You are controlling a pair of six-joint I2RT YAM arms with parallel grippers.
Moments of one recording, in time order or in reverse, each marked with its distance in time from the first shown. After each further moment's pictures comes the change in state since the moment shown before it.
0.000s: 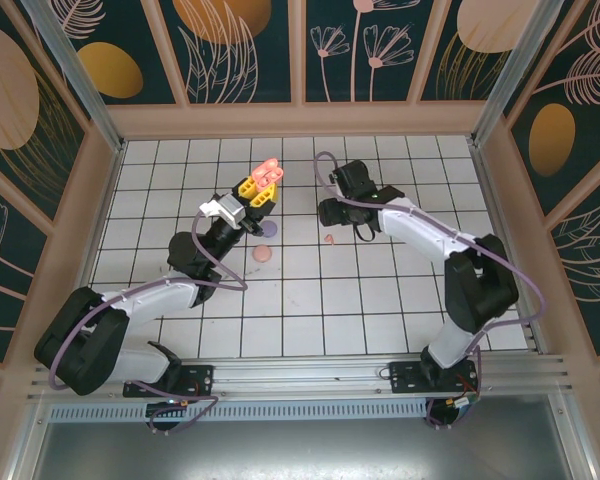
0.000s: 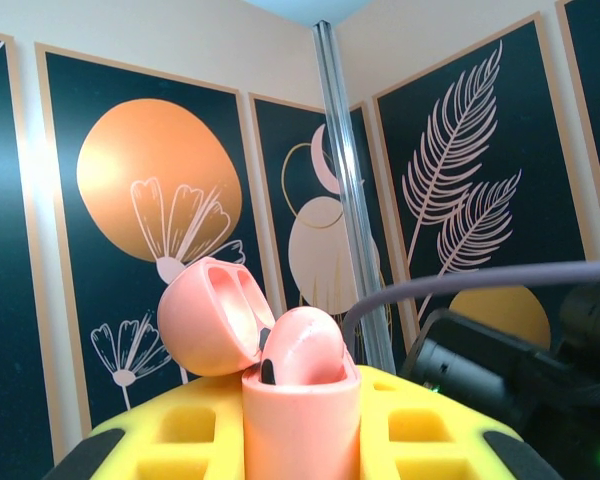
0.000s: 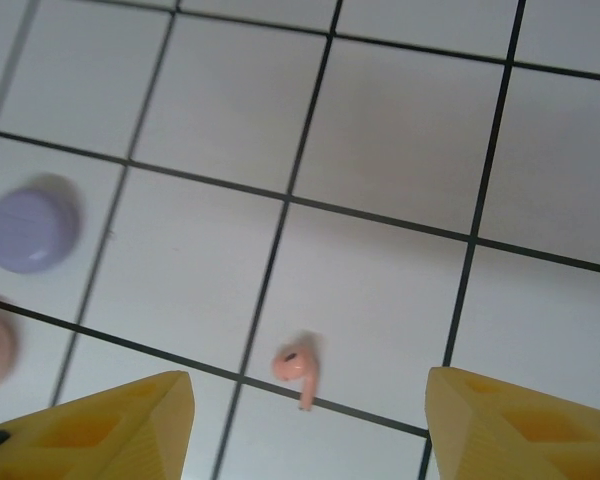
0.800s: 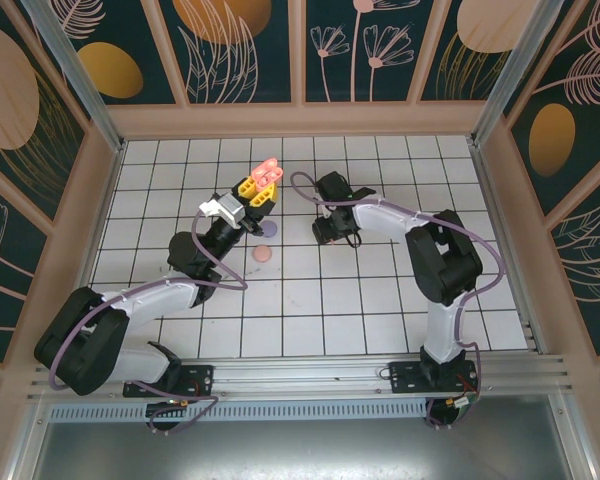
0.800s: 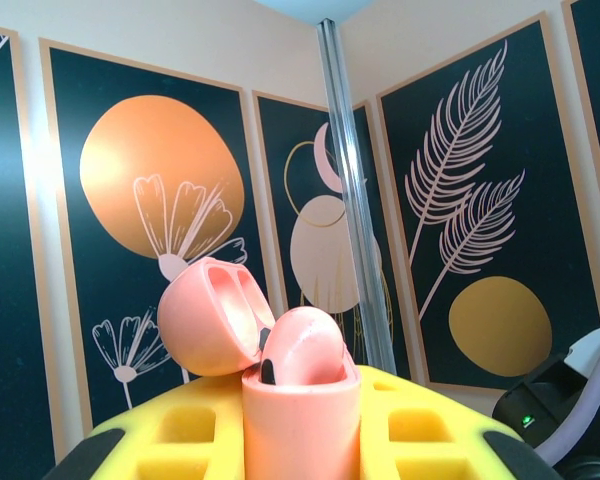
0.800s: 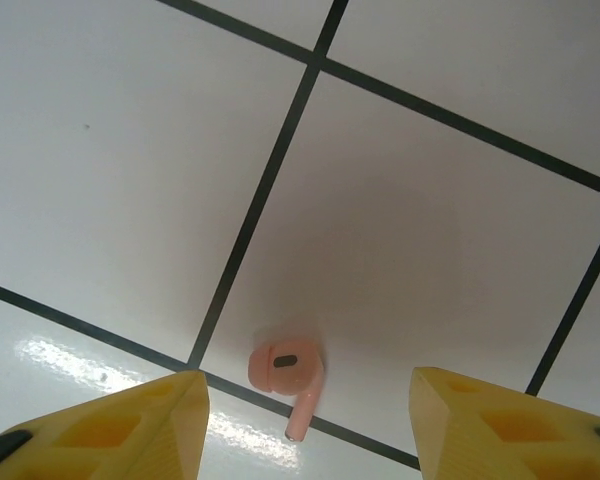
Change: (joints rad) left arm 0.000 0.000 0.000 -0.002 -0.008 -0.008; right arm 0.030 0.239 0.074 -0.071 -0.017 -0.133
